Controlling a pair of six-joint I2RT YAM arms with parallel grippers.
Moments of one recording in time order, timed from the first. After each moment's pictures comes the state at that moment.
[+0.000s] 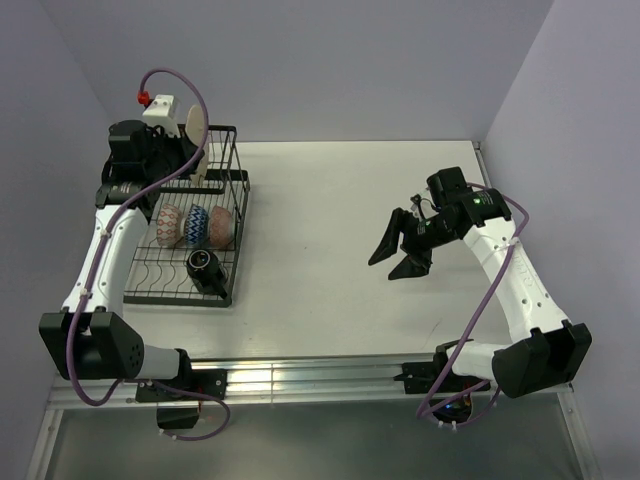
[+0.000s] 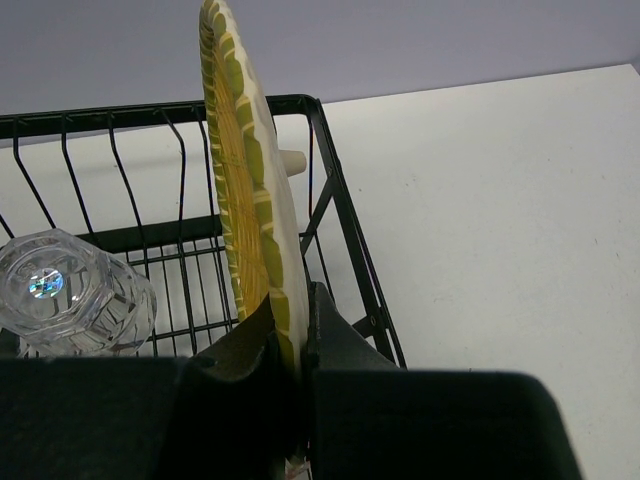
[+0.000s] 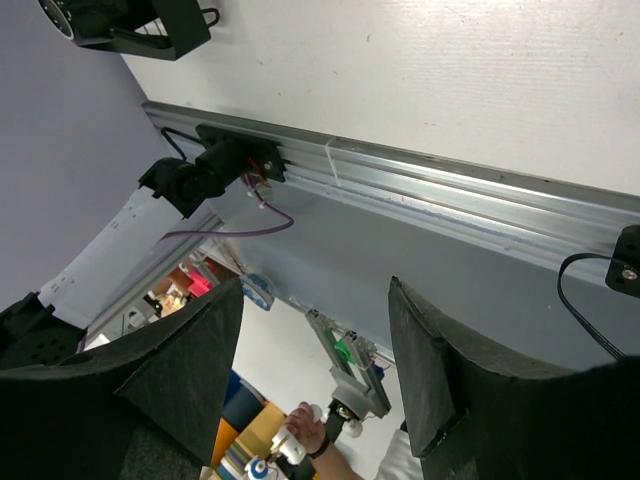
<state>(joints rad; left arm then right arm) -0.01 1.37 1.36 -0.28 0.33 -0.08 0.21 1.24 1.30 -1.32 -0.62 0.62</state>
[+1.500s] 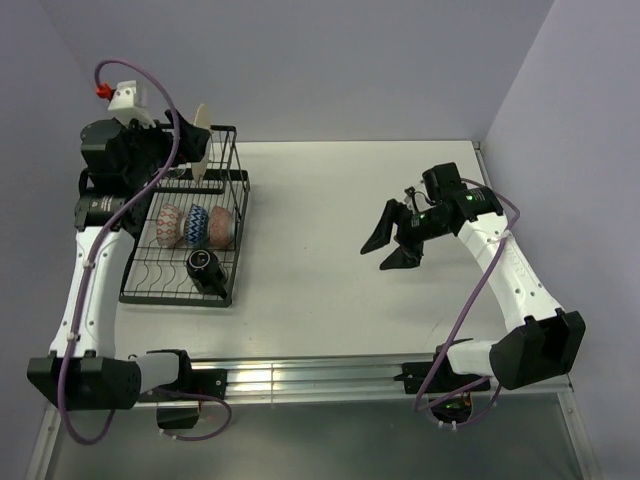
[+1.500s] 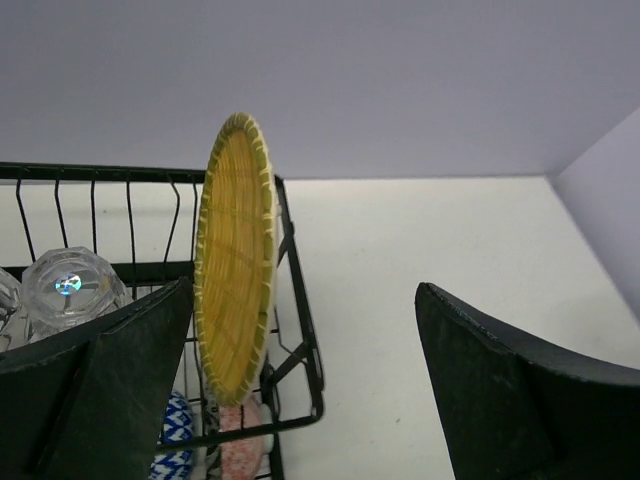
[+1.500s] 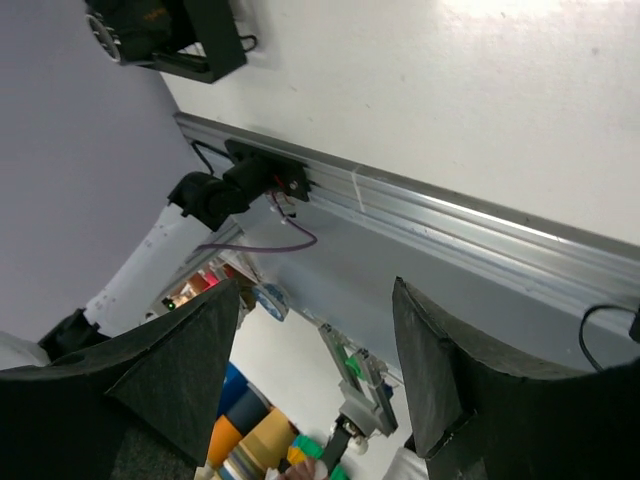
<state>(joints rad) -0.01 1.26 1.40 -0.26 0.29 -0.26 0.21 1.29 1.27 -1.20 -0.67 0.65</state>
